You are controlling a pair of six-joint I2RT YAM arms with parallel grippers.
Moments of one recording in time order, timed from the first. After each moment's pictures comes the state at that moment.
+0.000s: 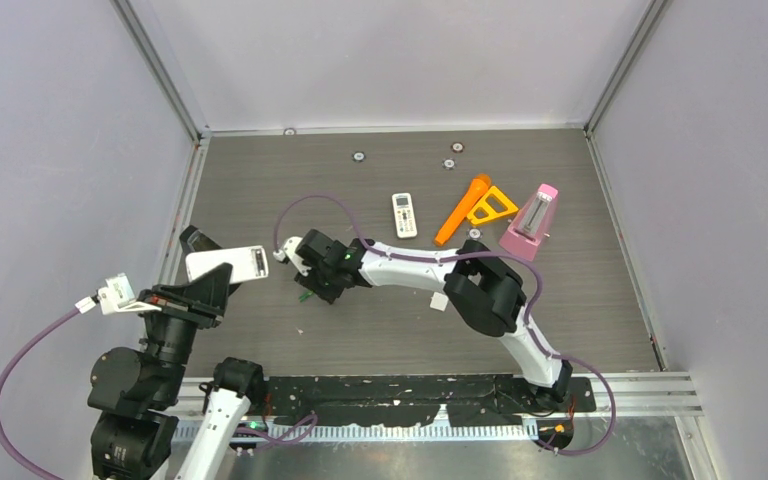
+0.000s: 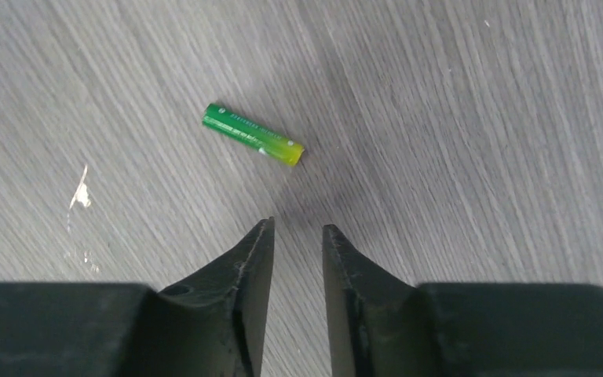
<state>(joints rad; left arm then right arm) -0.24 0.15 0.98 -0.73 -0.12 -0.71 1.10 2.21 1.69 -0.44 -0.02 -0.02</state>
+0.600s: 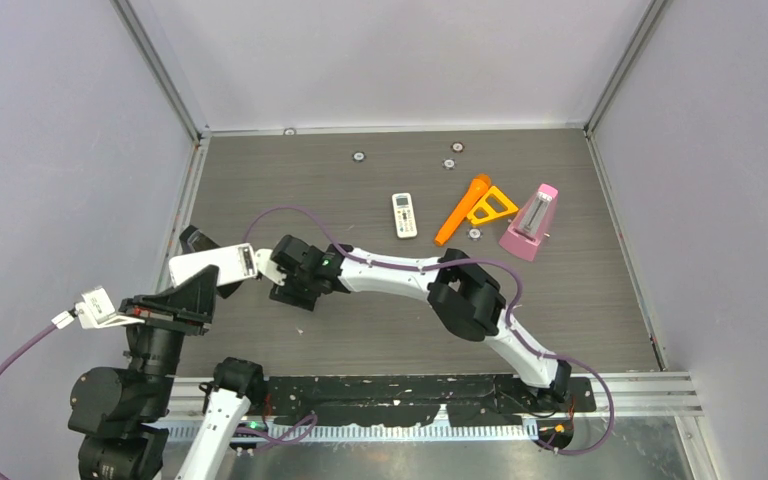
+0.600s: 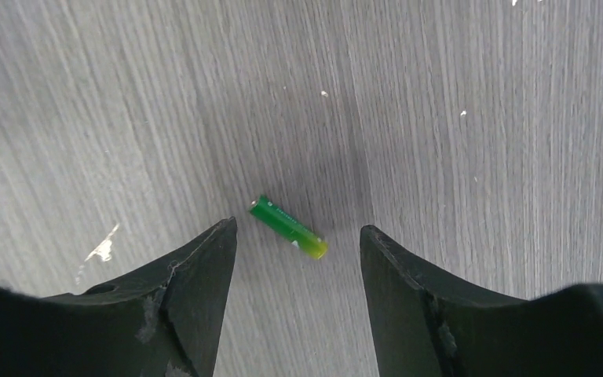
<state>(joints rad) -0.24 0.15 1.05 -0.73 -0.14 -0.68 1.17 2.30 1.90 -0.48 0.01 -0.27</state>
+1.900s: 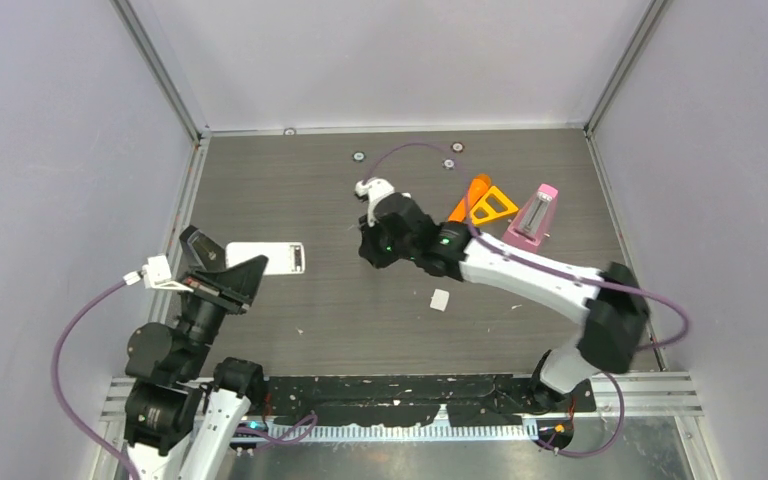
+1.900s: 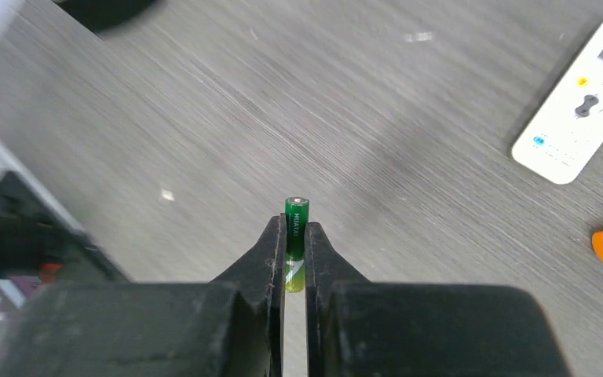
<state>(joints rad) -0.24 0.14 0.79 -0.54 0.04 -0.82 0.97 1.63 1.29 -0.36 0.08 0.30</state>
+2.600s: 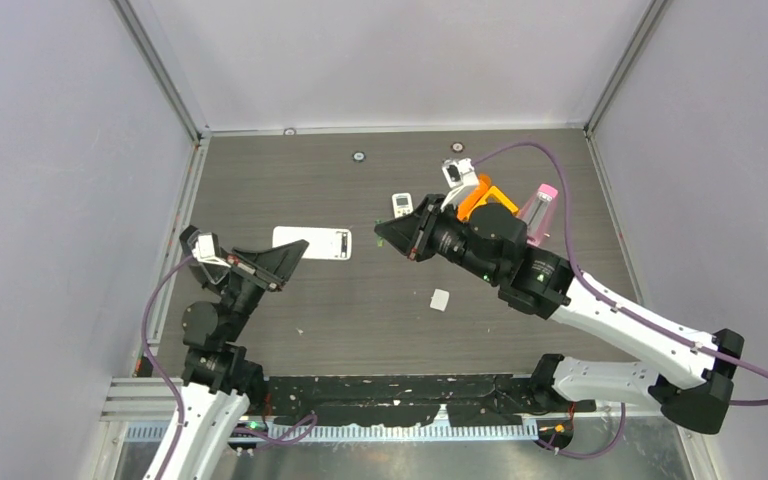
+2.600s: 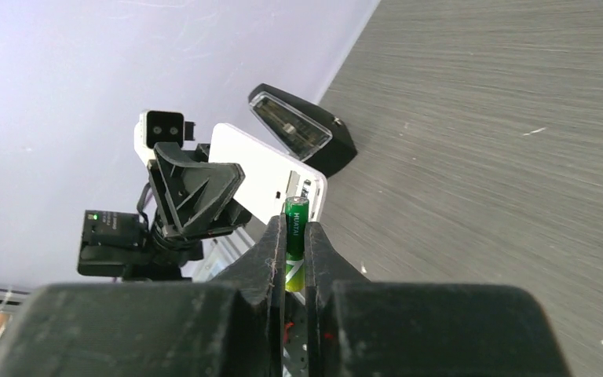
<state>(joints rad) -0.24 0.26 0.27 0.28 0.28 -1.32 0.98 1.06 1.10 -0.15 0.10 0.74</state>
